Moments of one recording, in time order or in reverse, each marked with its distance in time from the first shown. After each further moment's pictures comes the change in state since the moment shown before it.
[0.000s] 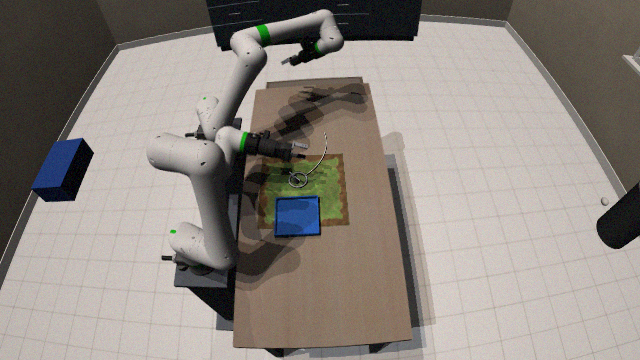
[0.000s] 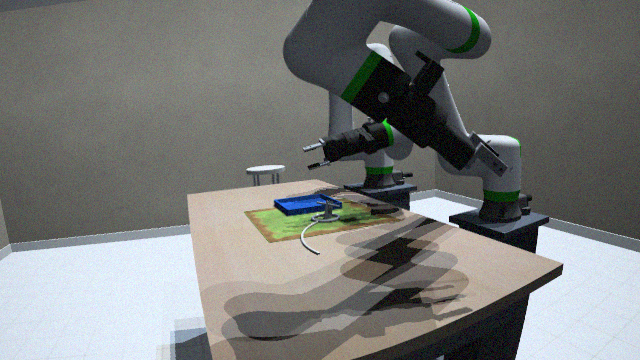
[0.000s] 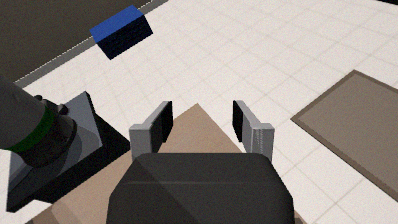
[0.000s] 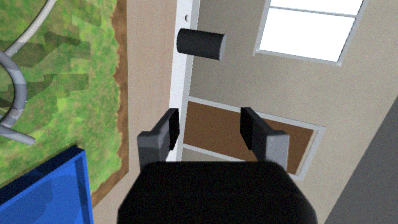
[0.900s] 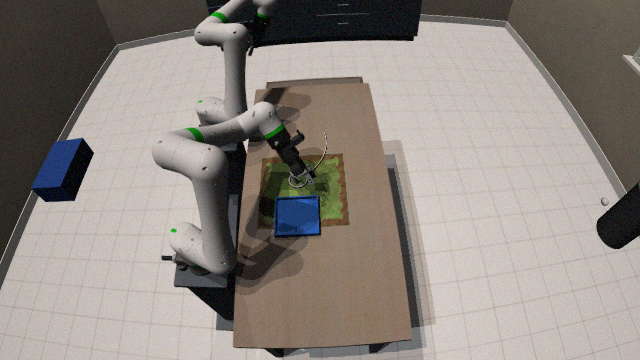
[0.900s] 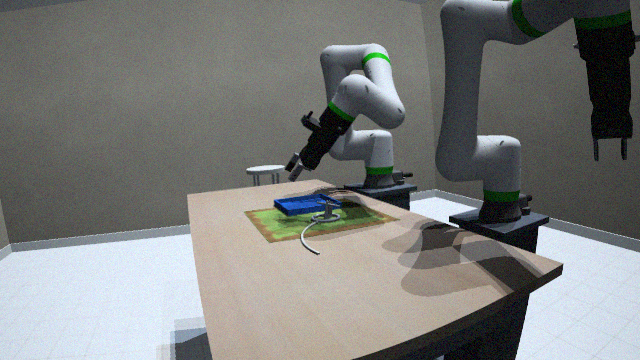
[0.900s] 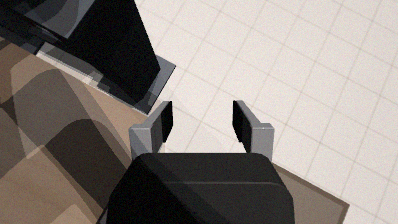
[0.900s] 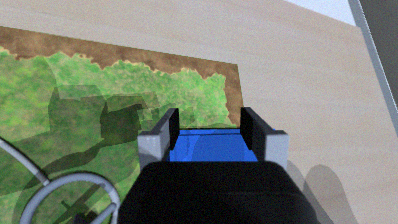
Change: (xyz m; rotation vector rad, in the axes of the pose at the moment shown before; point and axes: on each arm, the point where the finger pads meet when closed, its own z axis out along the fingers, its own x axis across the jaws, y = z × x) left arm -0.022 -0.173 0.205 -0.515 -0.433 -1.052; right arm -0.054 0.087 0.060 -0.705 -0.496 1.231
